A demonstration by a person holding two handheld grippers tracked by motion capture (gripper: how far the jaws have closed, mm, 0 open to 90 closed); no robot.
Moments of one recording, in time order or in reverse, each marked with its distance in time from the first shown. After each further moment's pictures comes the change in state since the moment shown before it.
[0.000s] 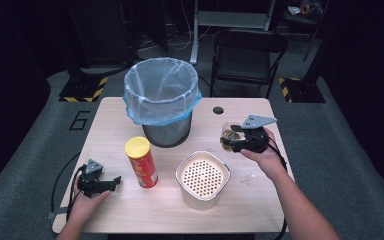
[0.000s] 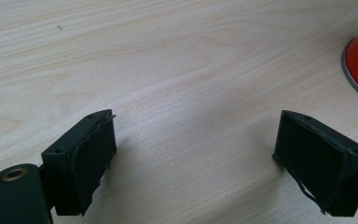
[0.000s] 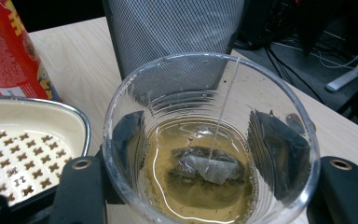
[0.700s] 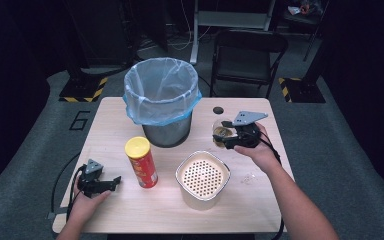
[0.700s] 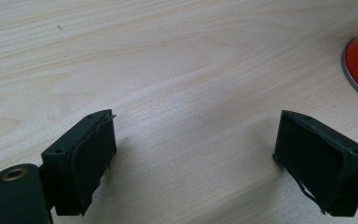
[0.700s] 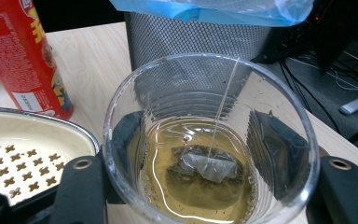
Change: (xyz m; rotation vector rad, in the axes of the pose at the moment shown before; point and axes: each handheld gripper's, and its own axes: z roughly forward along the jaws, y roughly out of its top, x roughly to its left) left arm 0.000 0.000 0.000 0.001 0.000 0.000; right arm 0.005 0.018 0.017 -0.019 0.061 -0.072
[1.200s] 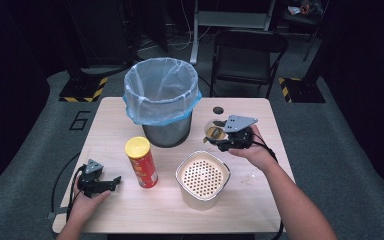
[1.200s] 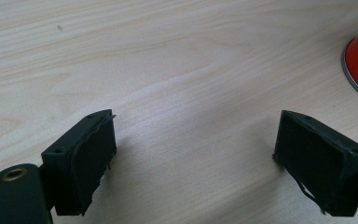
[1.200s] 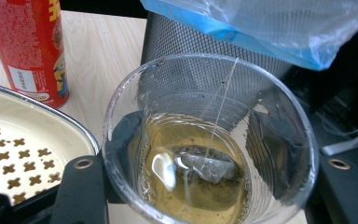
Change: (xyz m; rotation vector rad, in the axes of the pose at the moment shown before) left arm 0.000 0.000 0.000 0.000 0.000 0.000; right arm 0.012 0.005 0.016 -0.038 0.010 -0.254
